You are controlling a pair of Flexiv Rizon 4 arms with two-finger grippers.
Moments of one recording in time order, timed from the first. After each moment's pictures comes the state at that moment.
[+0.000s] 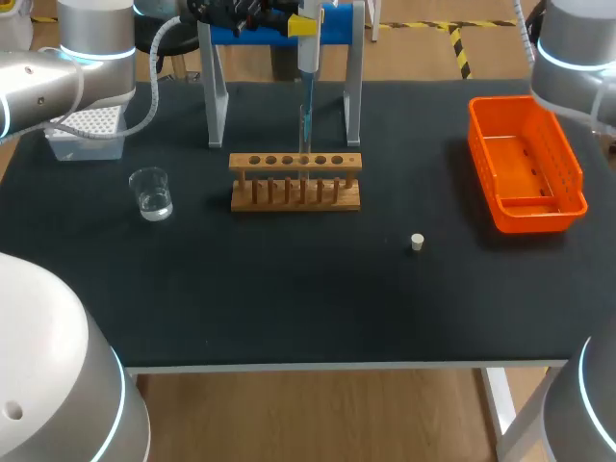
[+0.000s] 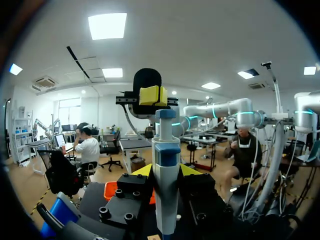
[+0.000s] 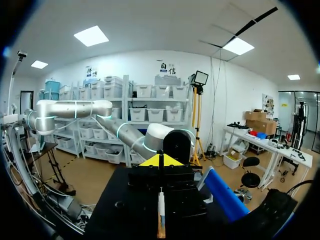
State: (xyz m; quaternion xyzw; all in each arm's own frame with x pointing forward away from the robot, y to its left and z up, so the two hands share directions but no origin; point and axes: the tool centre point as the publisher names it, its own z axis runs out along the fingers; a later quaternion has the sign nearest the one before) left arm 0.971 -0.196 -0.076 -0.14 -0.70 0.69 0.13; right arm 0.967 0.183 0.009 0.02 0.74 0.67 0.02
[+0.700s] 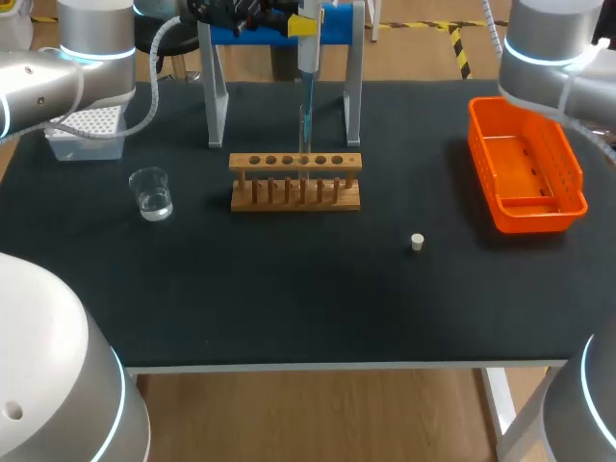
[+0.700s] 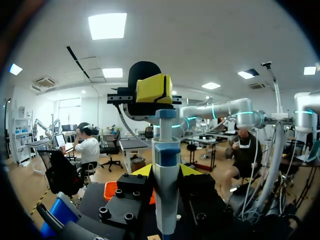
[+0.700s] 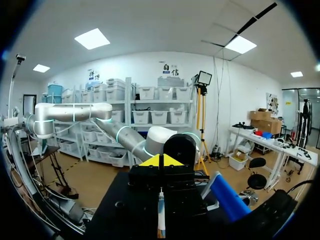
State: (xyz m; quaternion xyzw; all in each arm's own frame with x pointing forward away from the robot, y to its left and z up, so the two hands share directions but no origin) left arm 0.971 -0.196 -0.076 -0.14 -0.70 0.69 0.13; right arm 0.975 0.220 0.004 0.01 0.74 0.68 0.00
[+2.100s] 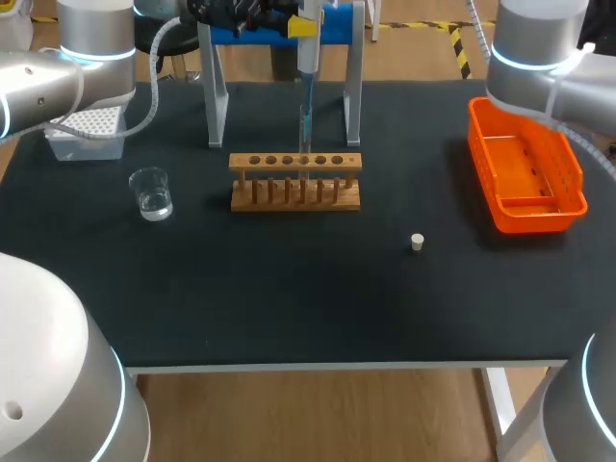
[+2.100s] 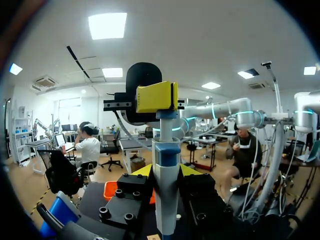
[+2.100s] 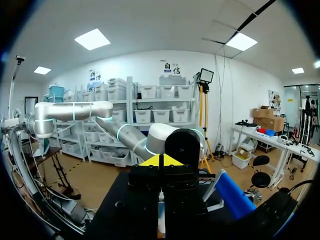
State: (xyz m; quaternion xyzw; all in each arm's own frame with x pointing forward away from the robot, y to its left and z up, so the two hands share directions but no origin) left arm 0.971 -0.196 -0.078 -0.14 -0.70 0.69 0.13; right arm 0.973 0.234 -0.011 0.01 0.74 0.67 -0.01
